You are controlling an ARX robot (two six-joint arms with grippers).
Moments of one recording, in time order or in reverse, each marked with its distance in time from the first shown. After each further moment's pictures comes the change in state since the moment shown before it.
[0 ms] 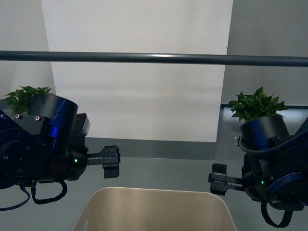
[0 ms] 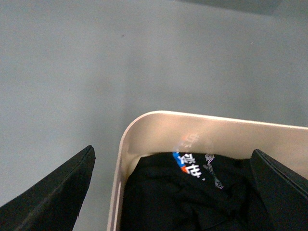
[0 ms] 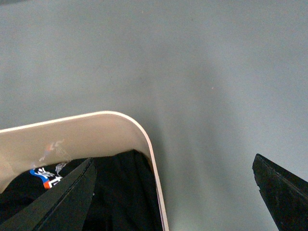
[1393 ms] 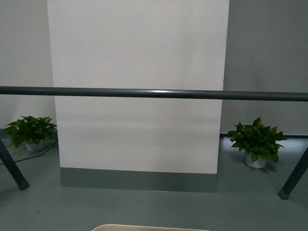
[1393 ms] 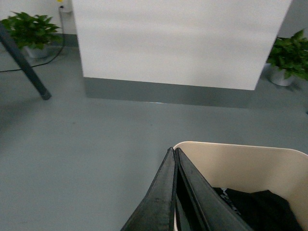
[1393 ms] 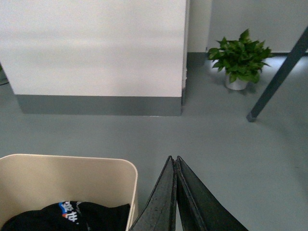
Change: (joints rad) left arm 0.172 -0.901 -1.044 0.657 0.090 0.172; right arm -0.179 -0.897 -1.009 0.781 -0.285 -0.310
